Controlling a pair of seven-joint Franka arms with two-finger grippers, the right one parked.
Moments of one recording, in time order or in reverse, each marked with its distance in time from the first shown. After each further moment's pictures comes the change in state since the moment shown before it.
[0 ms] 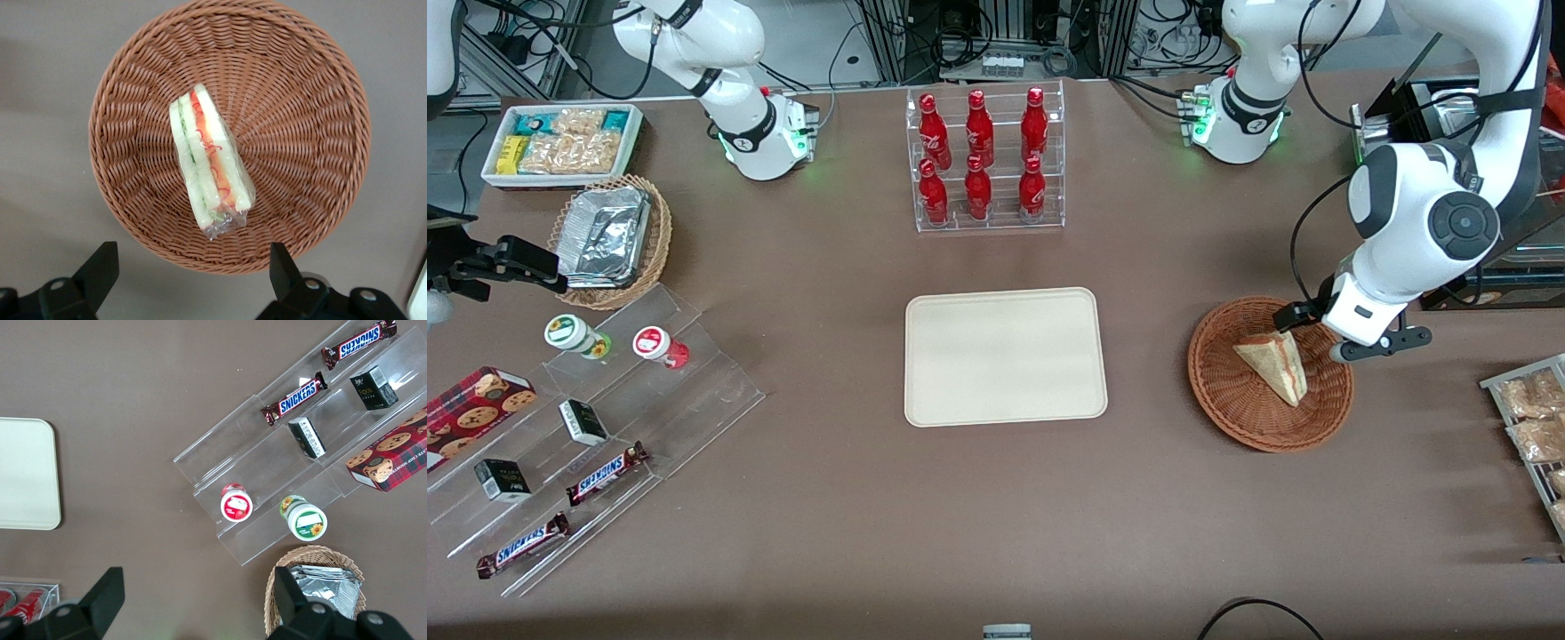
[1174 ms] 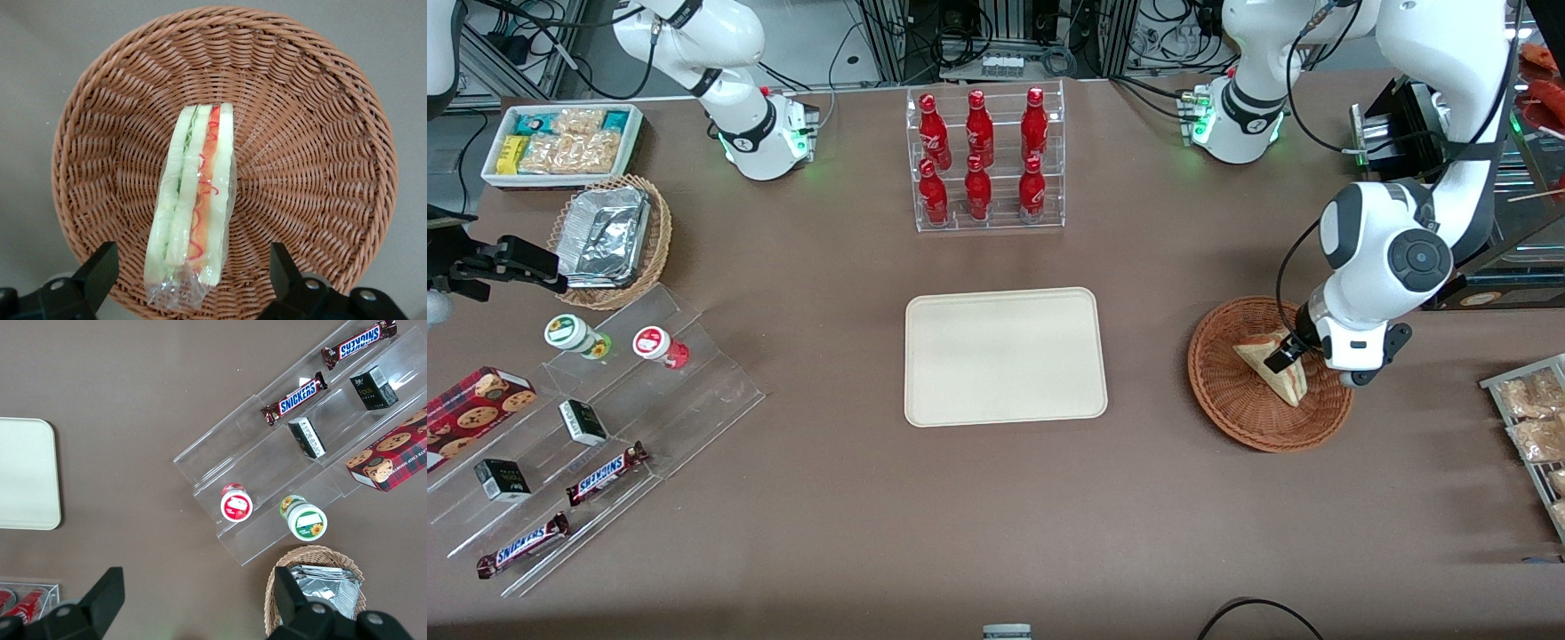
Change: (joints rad) arm -0.008 0.135 -0.008 -0.006 0.000 0.167 -0.461
